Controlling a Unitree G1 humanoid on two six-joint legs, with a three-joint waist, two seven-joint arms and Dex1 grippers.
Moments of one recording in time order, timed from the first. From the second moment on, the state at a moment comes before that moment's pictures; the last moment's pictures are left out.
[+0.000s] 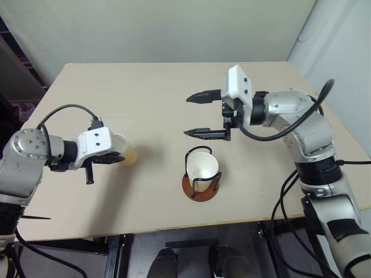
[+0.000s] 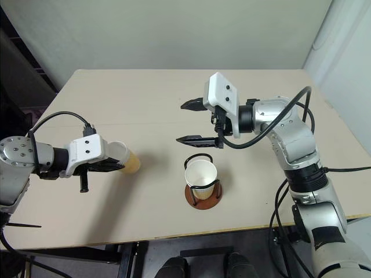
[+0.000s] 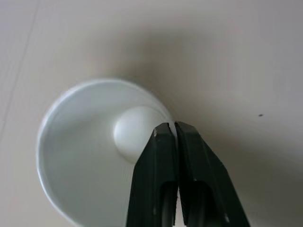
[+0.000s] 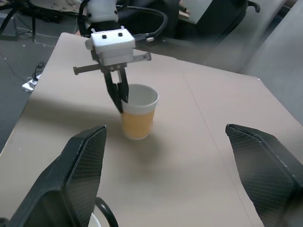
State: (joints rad) left arm -0.40 1.16 -0.01 -0.02 -0.19 0.27 -1.23; right arm -0.96 -0.51 0.20 -0.11 0.36 0.52 1.13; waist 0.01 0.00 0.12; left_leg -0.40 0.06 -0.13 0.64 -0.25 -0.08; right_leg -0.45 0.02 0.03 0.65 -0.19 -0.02
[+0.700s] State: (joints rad) left arm -0.95 0.86 -0.24 -0.14 -0.46 0.25 -1.57; right arm -0.70 -1.01 -0.03 -0.16 0.48 0.50 1.40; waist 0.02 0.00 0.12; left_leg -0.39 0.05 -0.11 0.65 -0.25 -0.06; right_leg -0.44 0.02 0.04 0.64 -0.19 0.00
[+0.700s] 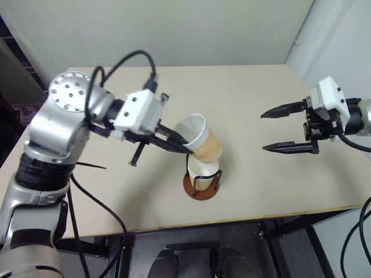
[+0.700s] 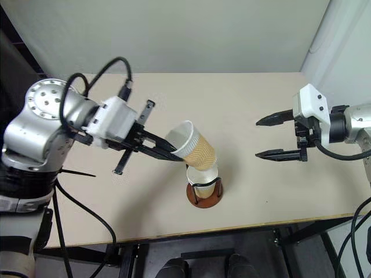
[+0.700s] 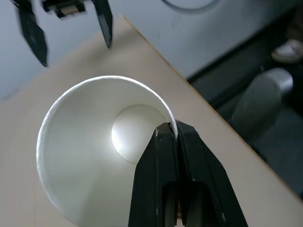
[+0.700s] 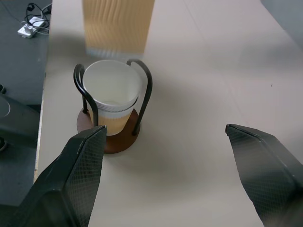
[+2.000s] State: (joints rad) left arm -0.26 1.09 0.23 -0.17 -0.51 0.46 -1.41; right arm -0.54 -1.03 -0.07 0.01 0.55 0.51 1.44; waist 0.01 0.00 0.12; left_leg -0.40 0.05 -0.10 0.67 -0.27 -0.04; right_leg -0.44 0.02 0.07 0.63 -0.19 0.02
